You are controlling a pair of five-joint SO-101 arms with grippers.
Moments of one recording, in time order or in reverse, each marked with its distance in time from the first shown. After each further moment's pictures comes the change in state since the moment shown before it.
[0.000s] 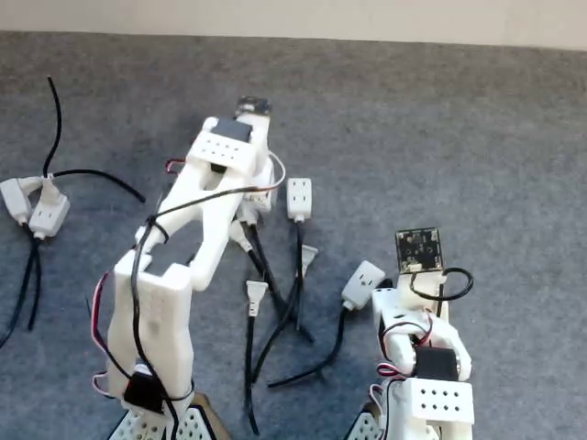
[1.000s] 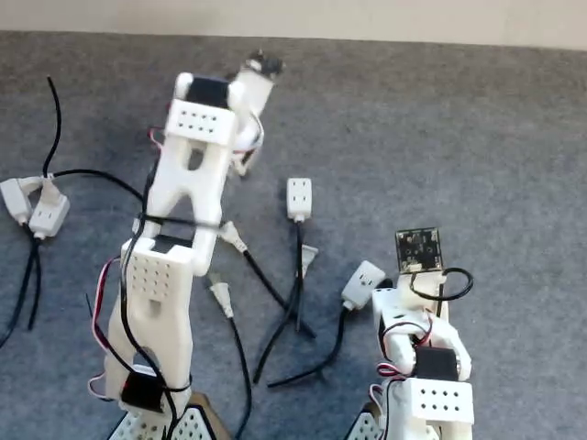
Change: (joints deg) left arm -4.5 9.5 -43.8 23.4 -26.5; right arm 0.0 0.0 0.1 0.0 0.0
